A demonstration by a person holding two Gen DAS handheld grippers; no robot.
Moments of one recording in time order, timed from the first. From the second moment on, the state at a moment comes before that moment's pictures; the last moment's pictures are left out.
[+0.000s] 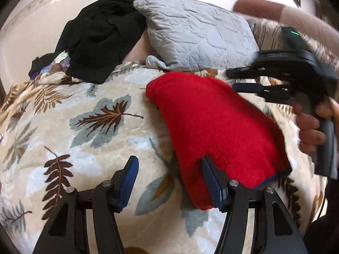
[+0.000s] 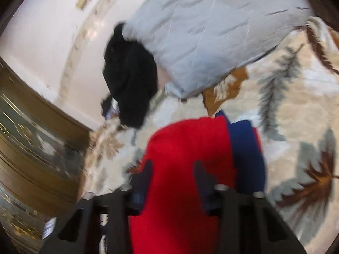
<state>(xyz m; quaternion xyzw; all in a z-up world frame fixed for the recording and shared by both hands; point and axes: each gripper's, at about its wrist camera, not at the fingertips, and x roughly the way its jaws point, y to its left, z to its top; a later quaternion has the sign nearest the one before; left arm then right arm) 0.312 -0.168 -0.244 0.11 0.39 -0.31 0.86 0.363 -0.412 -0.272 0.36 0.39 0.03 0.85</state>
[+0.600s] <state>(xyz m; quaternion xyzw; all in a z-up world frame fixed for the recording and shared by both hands) 0.290 -0.192 -0.242 0.16 0.39 -0.31 0.85 0.290 -0.408 -0.283 0.38 0.45 0.02 0.81</state>
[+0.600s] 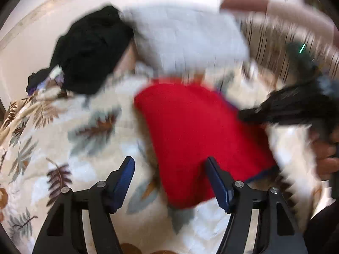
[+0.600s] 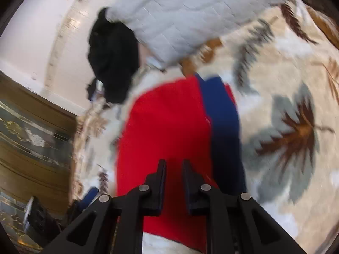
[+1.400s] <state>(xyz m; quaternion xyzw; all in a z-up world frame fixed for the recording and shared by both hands) 0.293 -0.188 -0.228 0.15 0.36 -0.30 0.87 0.350 -0.404 -0.271 0.30 0.43 -0.01 0.85</state>
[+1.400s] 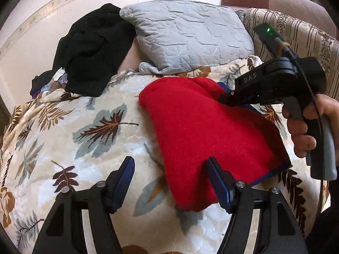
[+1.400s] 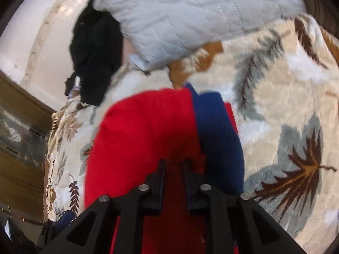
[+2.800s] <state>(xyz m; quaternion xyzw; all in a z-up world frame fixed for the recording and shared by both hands) 0.338 -0.198 -0.242 0.14 0.38 -0.25 0.88 0.299 -0.384 -0.281 0.24 0.46 -0.04 0.85</state>
